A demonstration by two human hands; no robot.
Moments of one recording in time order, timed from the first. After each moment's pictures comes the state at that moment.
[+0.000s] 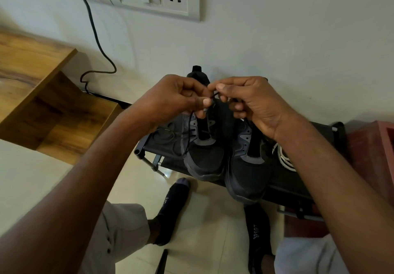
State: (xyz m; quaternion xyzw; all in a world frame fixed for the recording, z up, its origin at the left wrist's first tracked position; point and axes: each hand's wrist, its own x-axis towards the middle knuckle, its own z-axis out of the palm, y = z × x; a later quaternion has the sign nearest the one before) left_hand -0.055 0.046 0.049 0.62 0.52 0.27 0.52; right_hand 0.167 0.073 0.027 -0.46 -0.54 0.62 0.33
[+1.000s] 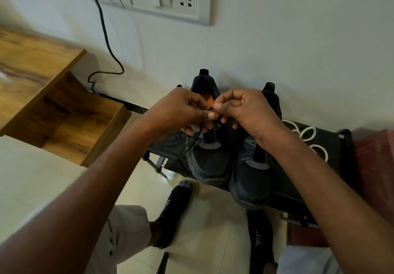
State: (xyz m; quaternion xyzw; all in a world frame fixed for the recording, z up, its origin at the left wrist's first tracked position) left_hand -0.051 0.041 0.039 0.57 0.59 0.21 0.54; right_hand 0.146 0.062 0.014 -0.53 -0.58 0.53 0.31
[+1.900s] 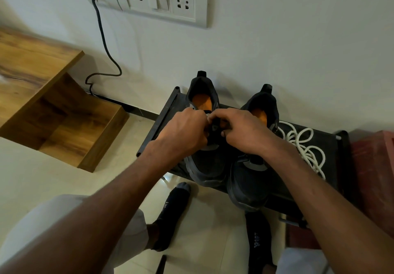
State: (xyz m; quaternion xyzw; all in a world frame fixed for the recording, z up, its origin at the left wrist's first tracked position) left_hand -0.021 0.037 -0.006 0.76 0.62 0.04 0.18; right_hand 0.153 0.060 -0.012 -0.52 -0.79 0.31 0.08
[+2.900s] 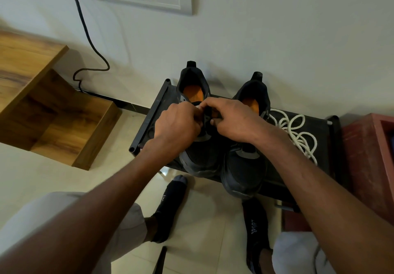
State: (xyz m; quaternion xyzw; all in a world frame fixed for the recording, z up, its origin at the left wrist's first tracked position) left_hand -0.012 0.028 -0.012 0.67 0.70 0.08 0.23; right_hand 0.154 0.060 -0.012 -0.51 -0.79 0.32 0.08
